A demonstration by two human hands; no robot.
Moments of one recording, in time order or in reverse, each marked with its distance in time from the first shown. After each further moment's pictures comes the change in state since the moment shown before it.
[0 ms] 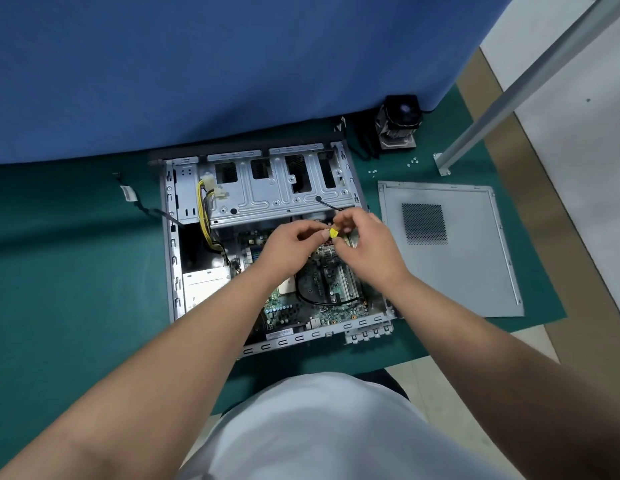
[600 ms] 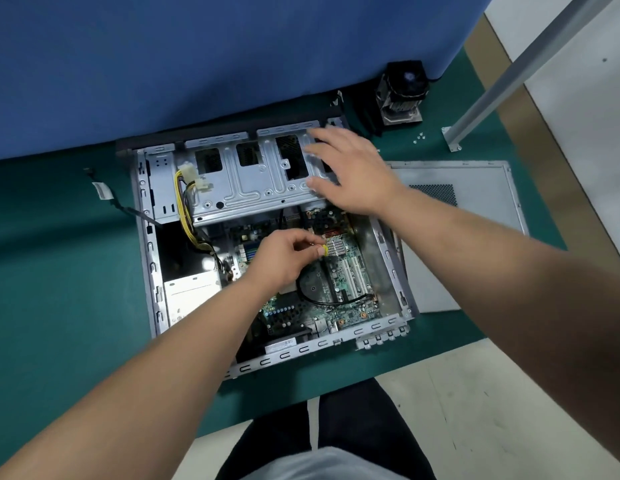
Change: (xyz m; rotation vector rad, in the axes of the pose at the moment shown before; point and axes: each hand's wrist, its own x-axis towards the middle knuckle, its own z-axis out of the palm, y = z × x) left_hand 0.012 -0.039 0.008 0.138 -0.095 -0.073; right_hand 0.107 0.004 -0.011 -0.539 -0.173 -0.318
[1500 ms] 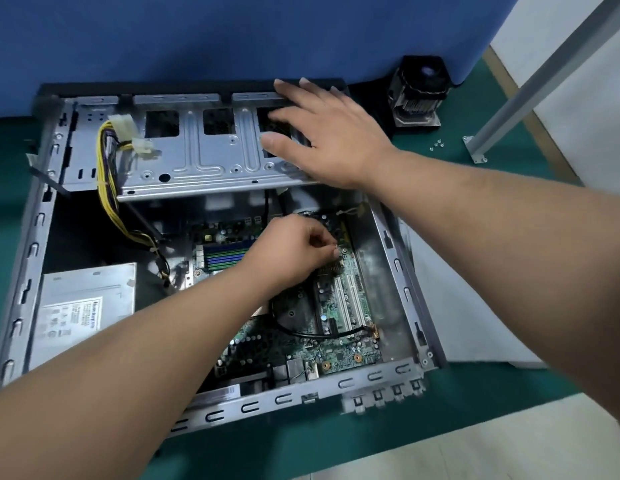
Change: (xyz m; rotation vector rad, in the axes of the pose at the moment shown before) left_hand 0.060 -0.011 0.046 0.350 0.100 0.201; right_hand 0.039 0.012 0.029 -0.103 0.056 -0.059
